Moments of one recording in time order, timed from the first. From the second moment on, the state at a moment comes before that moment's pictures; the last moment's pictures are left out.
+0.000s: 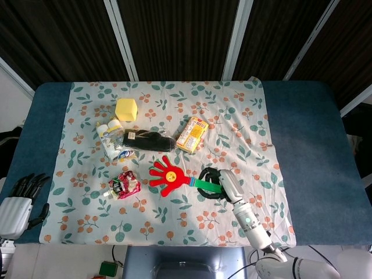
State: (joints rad) left arm -0.12 -1.13 0.00 -1.54 1.58 1.48 -0.03; right arm 0.51 -1.76 0.17 -1.38 -1.43 1.17 0.39
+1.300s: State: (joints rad) left arm -0.11 -1.14 -0.01 -1.53 1.59 1.53 -0.02; right arm 0.26 -1.29 -0.01 -1.69 -1.51 1.54 -0.22
